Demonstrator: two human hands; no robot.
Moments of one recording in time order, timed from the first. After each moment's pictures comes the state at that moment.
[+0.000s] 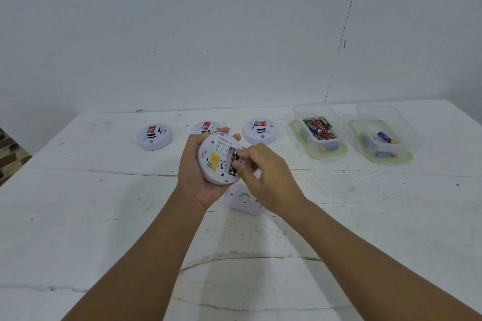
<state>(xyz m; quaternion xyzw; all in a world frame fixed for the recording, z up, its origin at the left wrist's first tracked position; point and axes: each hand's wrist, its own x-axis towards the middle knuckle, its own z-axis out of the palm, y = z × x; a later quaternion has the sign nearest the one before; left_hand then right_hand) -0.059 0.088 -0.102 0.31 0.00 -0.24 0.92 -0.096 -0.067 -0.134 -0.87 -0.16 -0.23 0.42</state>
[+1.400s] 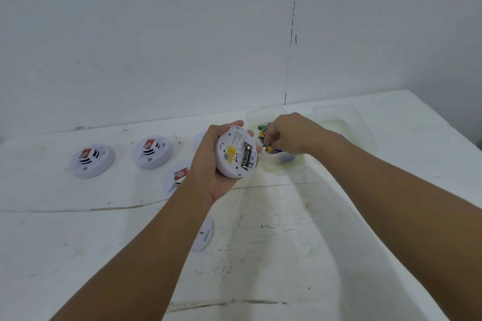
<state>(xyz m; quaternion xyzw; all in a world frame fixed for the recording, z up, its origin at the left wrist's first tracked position) -0.005 -0.056 -0.097 0.39 0.06 -0.31 0.87 0.004 -0.258 -0.074 -0.99 0.00 0.08 0.15</state>
